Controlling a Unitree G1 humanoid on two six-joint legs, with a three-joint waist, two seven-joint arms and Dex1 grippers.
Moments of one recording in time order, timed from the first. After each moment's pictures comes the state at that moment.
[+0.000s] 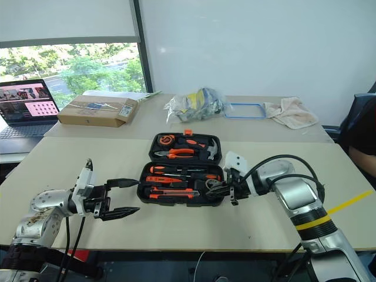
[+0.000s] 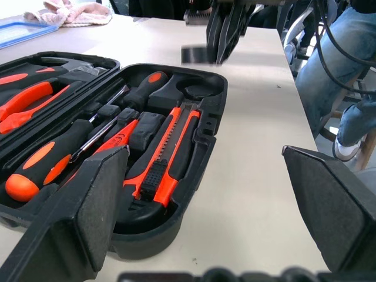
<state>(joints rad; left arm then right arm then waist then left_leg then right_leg) -0.29 0.67 0.11 0.15 -0.50 0.06 -1.43 -0.64 -0.71 0.27 0.01 0.24 0.57 1.28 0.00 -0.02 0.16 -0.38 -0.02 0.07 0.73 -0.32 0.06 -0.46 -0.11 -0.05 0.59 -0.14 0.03</state>
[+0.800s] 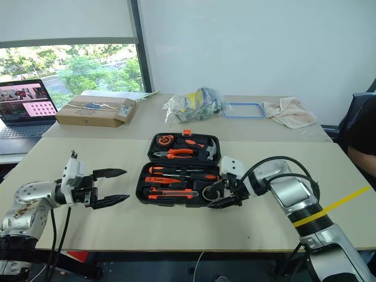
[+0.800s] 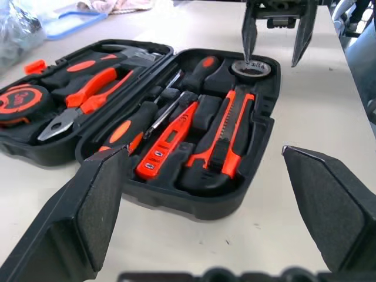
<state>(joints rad) -0.36 0.74 0.16 0.26 -0.47 0.04 -1.37 -0.67 -0.73 0.24 0.11 0.26 0.45 1.37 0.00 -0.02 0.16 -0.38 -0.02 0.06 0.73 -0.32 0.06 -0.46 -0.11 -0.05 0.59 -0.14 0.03</state>
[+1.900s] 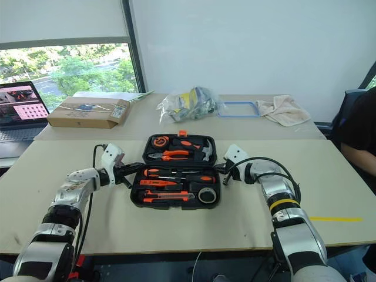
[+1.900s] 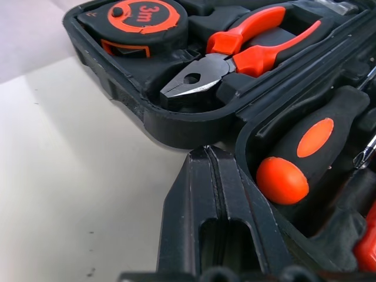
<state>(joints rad) -0.65 0.54 0.05 0.60 -0.21 0.19 -0.99 -0.84 -0.47 0.13 0.83 0.00 -0.13 1.05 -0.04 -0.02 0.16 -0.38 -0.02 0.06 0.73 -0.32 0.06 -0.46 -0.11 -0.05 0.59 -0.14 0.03</state>
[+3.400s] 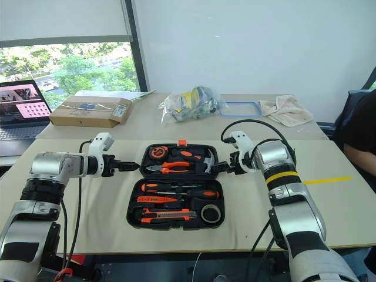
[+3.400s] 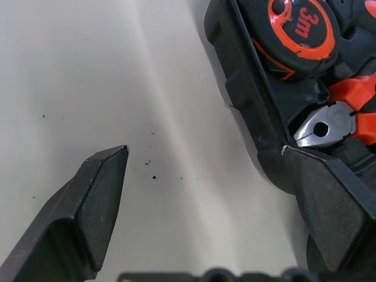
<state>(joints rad) -0.89 0.66 0.00 0.54 -0.30 1.01 -0.80 -1.12 -0.45 0.15 0.74 0.12 1.01 0.78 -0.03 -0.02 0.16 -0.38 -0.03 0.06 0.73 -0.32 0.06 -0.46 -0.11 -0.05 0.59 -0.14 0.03</state>
